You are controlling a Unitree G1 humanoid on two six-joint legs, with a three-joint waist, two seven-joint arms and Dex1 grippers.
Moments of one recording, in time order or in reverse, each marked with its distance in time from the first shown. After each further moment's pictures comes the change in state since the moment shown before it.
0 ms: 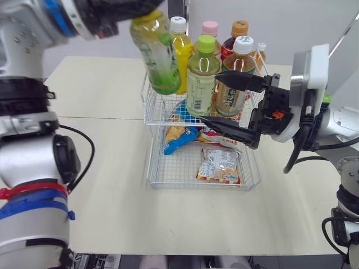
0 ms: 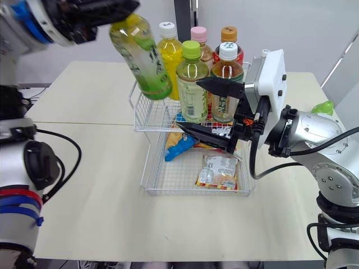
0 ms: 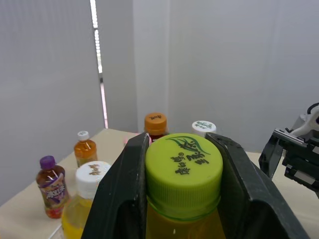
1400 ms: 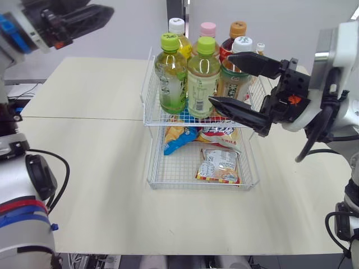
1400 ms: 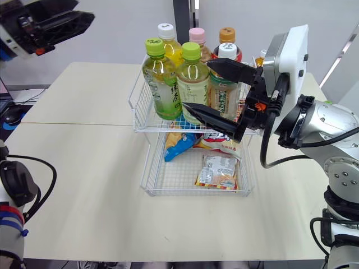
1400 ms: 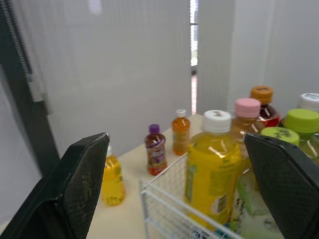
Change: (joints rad) left arm 0.212 0.231 0.135 0.006 0.048 -0.148 0.160; right arm -0.039 -0.044 -0.065 0.033 0.024 0.021 -0.066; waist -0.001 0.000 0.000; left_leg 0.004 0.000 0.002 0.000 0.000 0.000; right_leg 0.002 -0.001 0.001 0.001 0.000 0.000
